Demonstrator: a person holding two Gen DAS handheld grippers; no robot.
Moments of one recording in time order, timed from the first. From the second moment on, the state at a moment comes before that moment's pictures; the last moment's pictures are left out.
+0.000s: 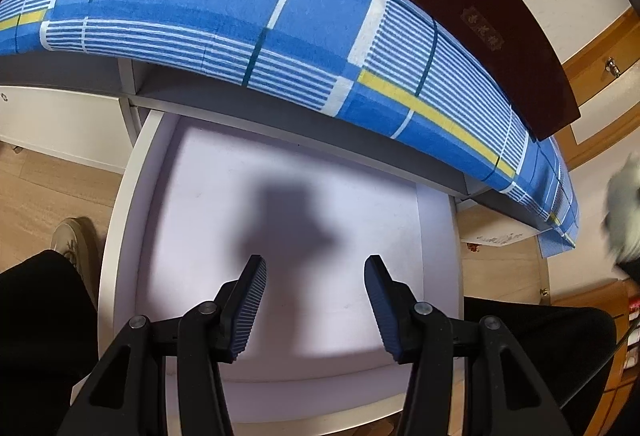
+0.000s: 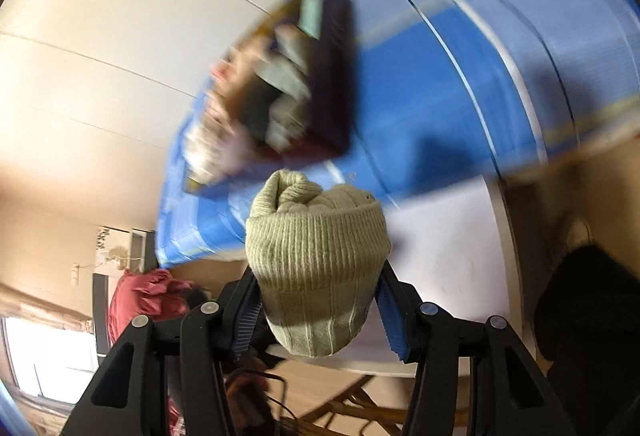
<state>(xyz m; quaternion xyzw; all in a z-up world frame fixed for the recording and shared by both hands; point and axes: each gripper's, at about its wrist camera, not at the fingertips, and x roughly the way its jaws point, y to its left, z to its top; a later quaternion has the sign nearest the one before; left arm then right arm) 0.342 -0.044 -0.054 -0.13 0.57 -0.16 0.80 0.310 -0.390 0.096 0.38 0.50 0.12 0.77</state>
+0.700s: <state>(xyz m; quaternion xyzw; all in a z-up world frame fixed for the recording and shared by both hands) 0.343 -0.031 -0.050 -0.17 0.57 -0.15 0.79 0.475 -0.303 0.082 0.24 0.59 0.10 0.77</state>
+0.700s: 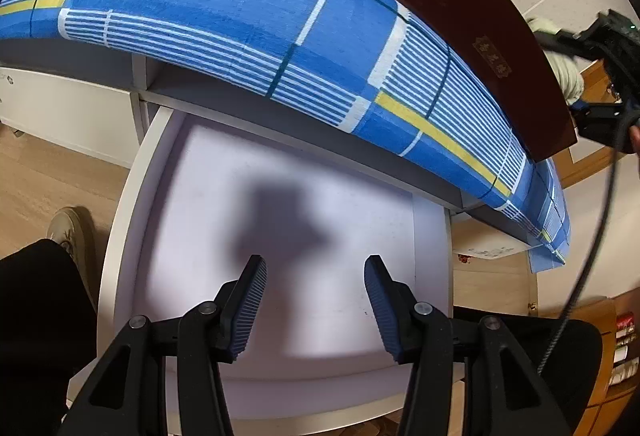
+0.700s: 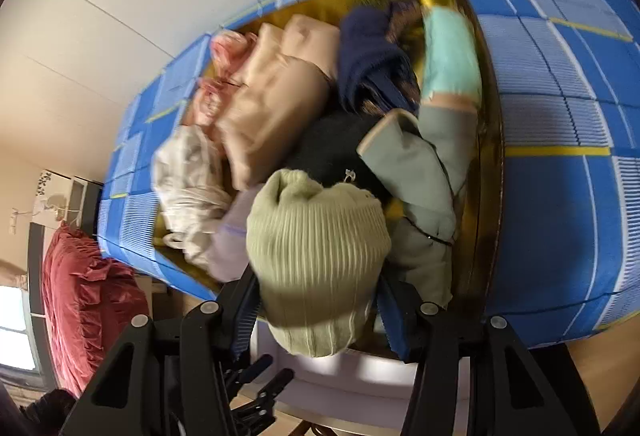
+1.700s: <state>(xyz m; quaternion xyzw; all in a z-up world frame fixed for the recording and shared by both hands) 0.347 -0.028 -0.045 -0.16 0.56 -0.14 0.80 0.481 -0.253 0.091 0.03 0.53 0.09 0.84</state>
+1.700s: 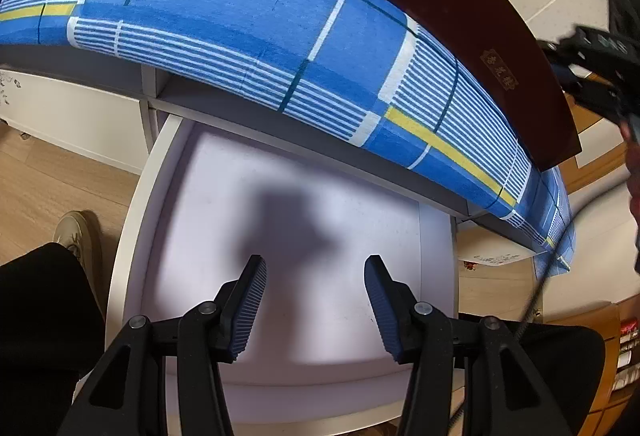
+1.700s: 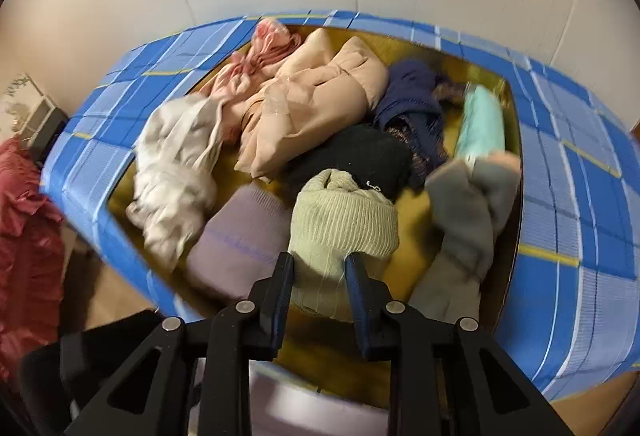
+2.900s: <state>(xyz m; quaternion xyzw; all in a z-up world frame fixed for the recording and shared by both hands) 0.344 -0.032 0.026 -0.11 0.47 -0.15 0.87 0.561 -0.233 0.104 0.00 0.52 0.09 0.85</state>
